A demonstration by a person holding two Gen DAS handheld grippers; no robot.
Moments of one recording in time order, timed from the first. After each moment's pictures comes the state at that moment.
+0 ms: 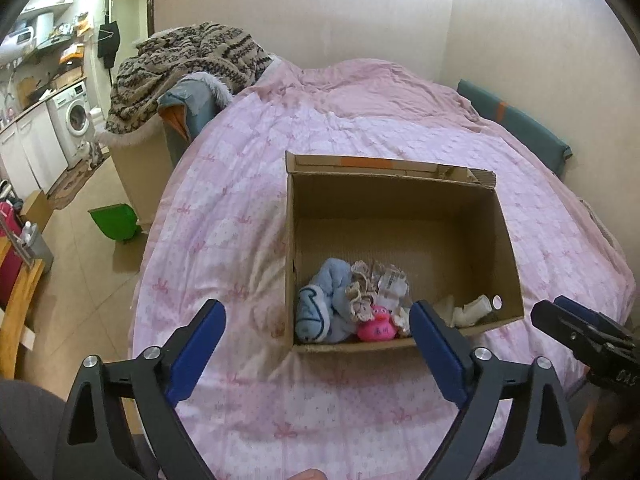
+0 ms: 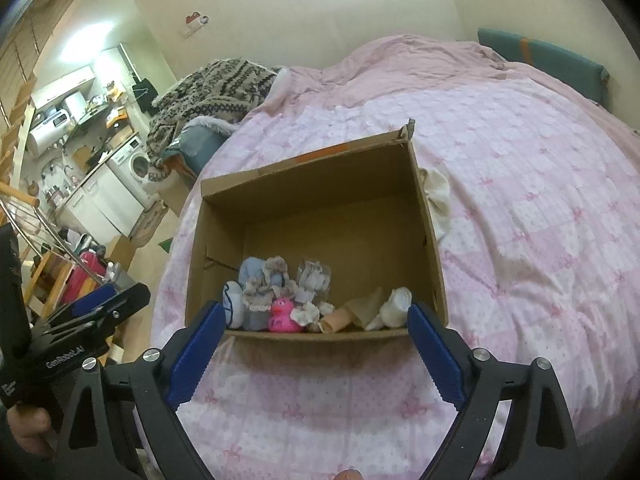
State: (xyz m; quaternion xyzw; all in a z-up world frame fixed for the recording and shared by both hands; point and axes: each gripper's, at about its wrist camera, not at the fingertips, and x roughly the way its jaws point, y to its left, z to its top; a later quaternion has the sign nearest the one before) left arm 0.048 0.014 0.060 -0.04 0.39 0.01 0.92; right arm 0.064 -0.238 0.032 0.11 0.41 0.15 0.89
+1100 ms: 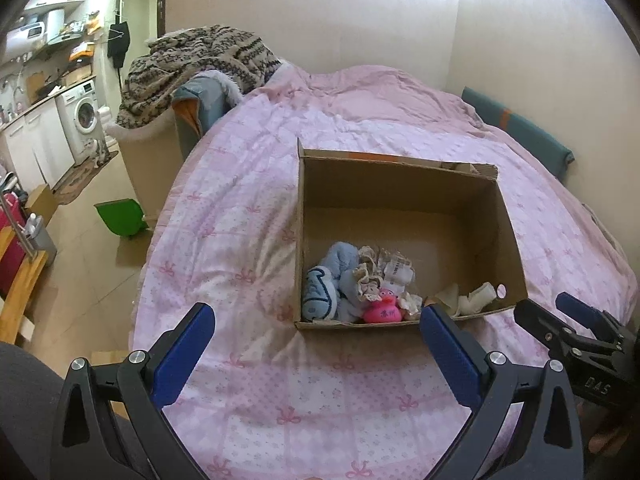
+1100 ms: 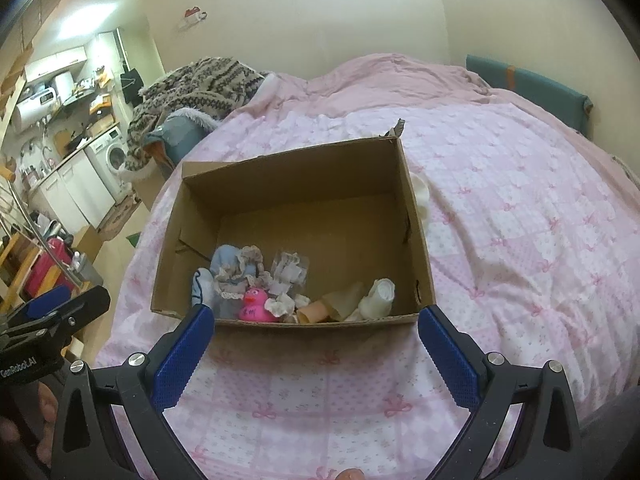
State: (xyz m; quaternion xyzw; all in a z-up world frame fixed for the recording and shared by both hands) left arm 0.024 0.016 0.043 -0.05 0.38 0.02 0.92; right arm 0.047 -0.220 0.016 0.05 0.38 0.10 0.92
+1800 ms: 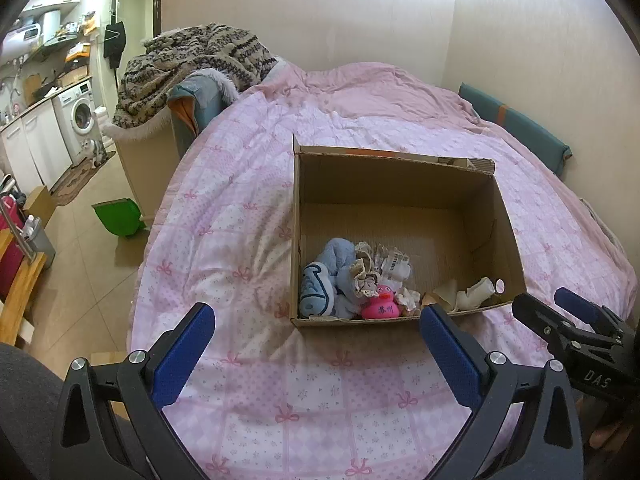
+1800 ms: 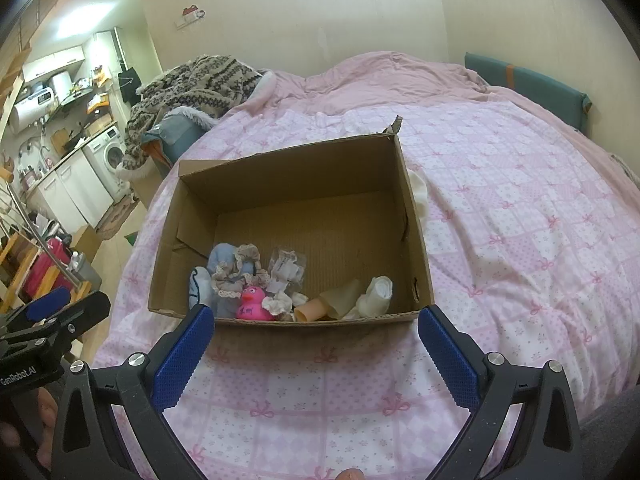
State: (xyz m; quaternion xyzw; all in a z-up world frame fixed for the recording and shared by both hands) left arm 0.024 0.014 0.041 -0.05 0.38 0.01 0.92; right arm 0.049 -0.221 0.014 0.05 0.39 0.10 0.92
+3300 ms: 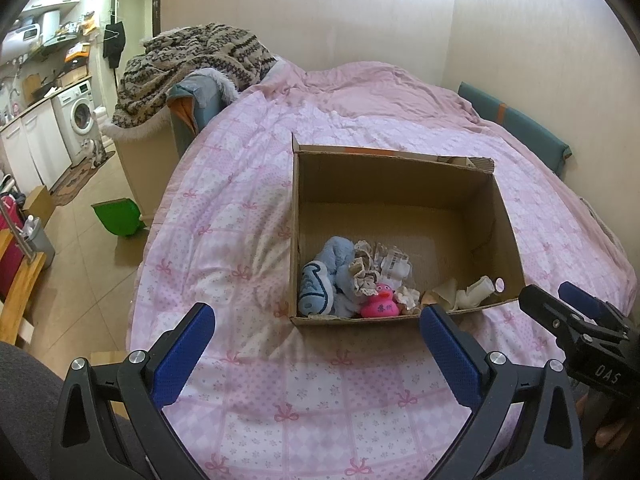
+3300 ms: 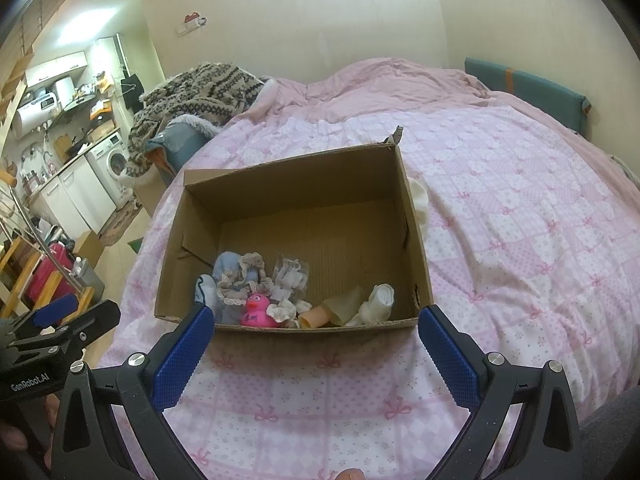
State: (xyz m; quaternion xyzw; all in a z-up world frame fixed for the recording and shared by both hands) left arm 0.021 0.017 0.035 -0.05 0.38 0.01 0.92; right arm 0.045 -0.222 0.020 0.06 0.38 0.10 0.92
